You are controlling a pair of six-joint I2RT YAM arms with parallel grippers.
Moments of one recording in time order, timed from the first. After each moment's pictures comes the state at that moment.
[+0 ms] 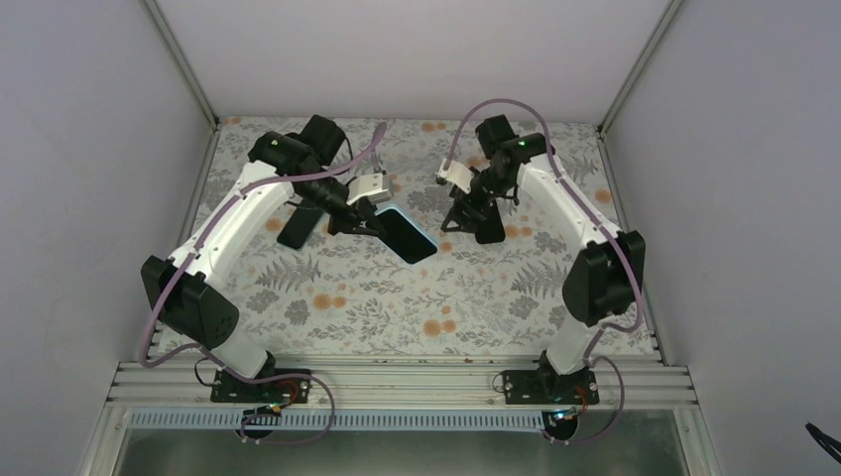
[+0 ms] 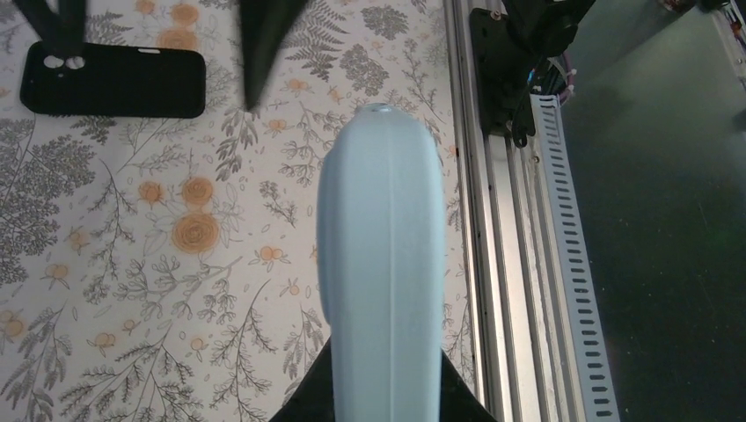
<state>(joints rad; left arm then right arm) -0.45 1.59 1.66 -1.37 0.82 0.86 0.36 1.80 1.67 -1.14 -0.51 -0.82</state>
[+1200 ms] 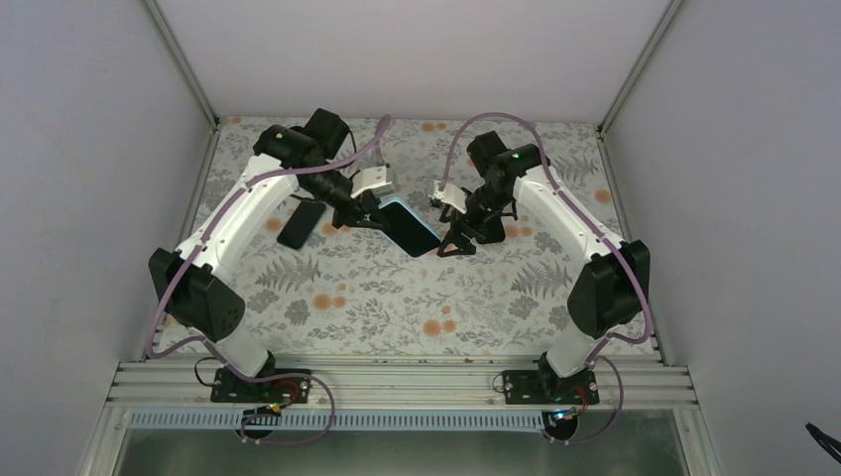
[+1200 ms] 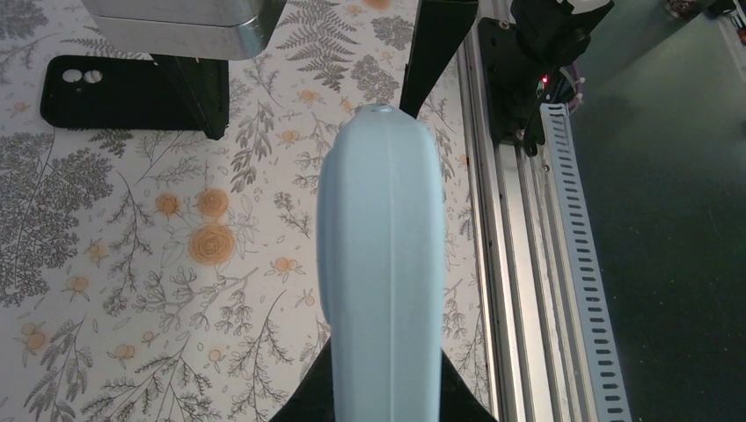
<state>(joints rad) -0.45 1.64 1.73 -1.37 0.82 0.86 0.45 1.69 1.56 -1.25 -0.63 -0.89</state>
